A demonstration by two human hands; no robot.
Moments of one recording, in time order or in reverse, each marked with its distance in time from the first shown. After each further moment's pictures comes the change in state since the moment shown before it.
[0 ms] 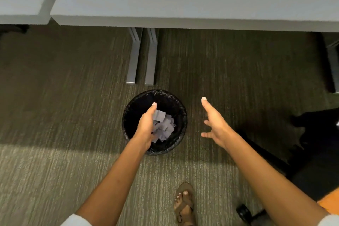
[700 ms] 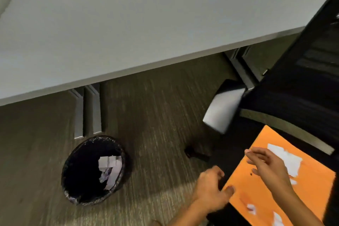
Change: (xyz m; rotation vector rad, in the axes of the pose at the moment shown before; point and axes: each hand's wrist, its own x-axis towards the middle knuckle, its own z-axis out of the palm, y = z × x) left_hand -0.175 -0.188 0.317 1.197 -0.584 0.520; right_hand -0.145 0.135 -0.366 0.115 0.687 -0.249
